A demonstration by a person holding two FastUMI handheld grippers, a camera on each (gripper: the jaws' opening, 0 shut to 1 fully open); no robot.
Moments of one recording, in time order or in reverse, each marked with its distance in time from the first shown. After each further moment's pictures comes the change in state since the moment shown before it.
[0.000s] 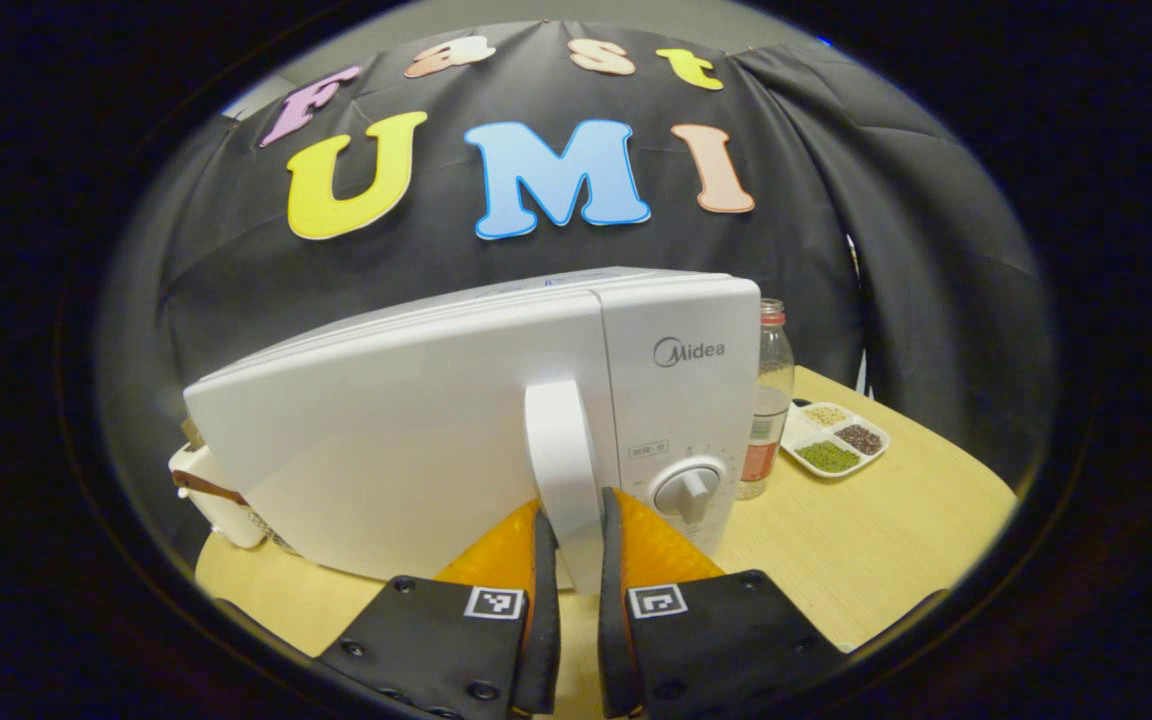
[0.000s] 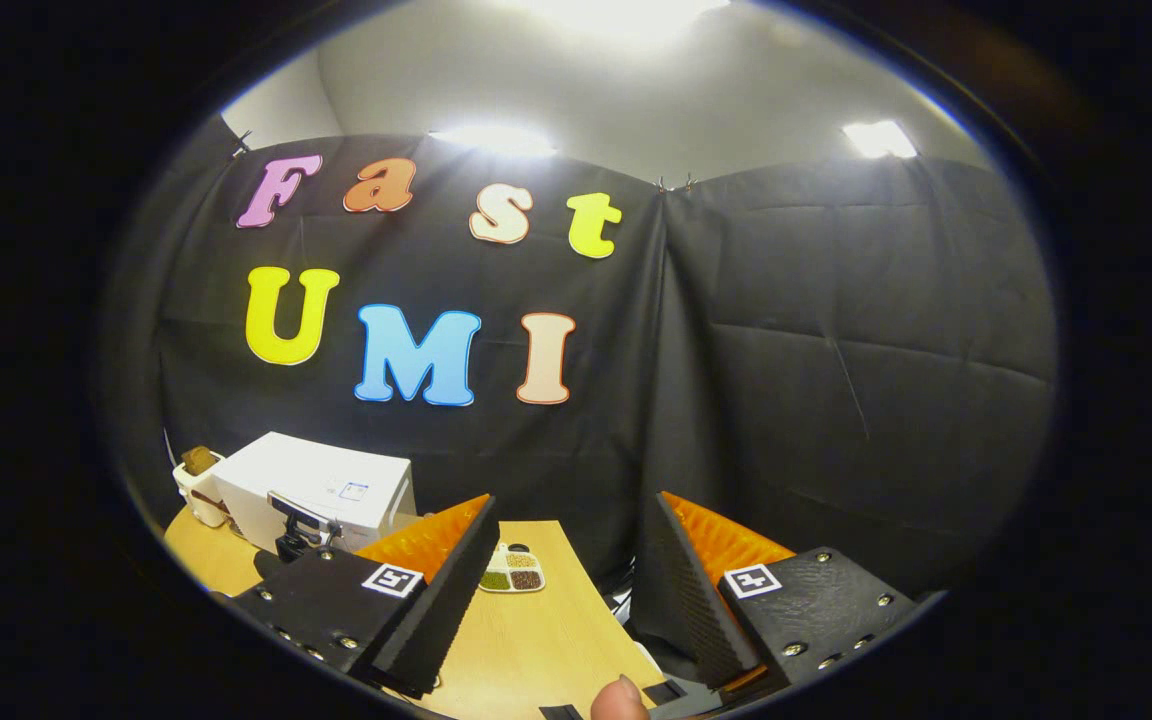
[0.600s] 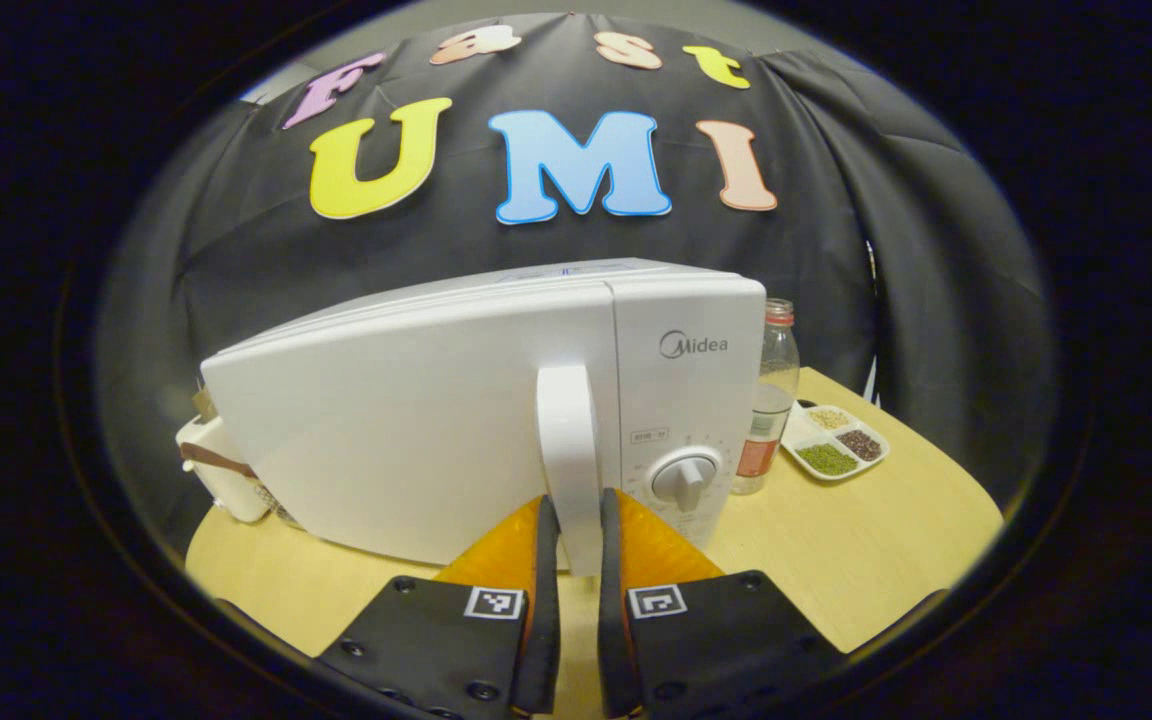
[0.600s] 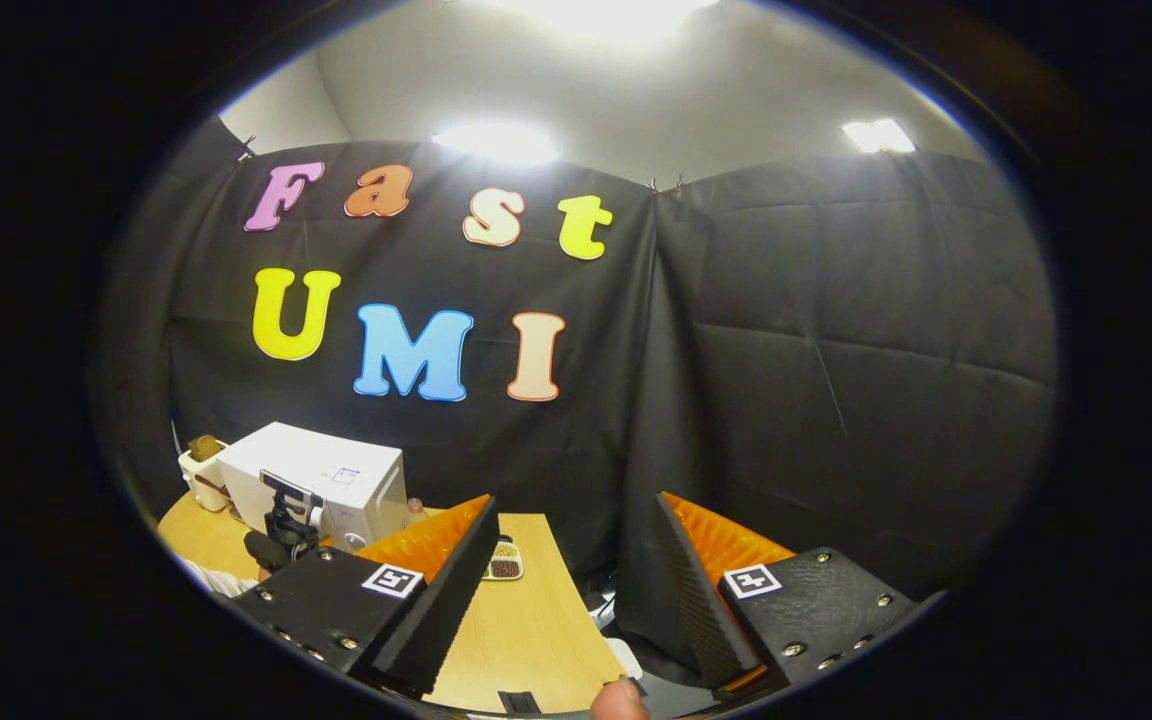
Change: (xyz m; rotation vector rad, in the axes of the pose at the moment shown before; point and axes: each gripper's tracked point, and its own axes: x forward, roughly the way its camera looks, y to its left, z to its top) left arm -0.019 -0.003 -0.011 -0.051 0.053 0.061; right arm -0.030 -0.067 -0.014 -0.001 0.009 0.034
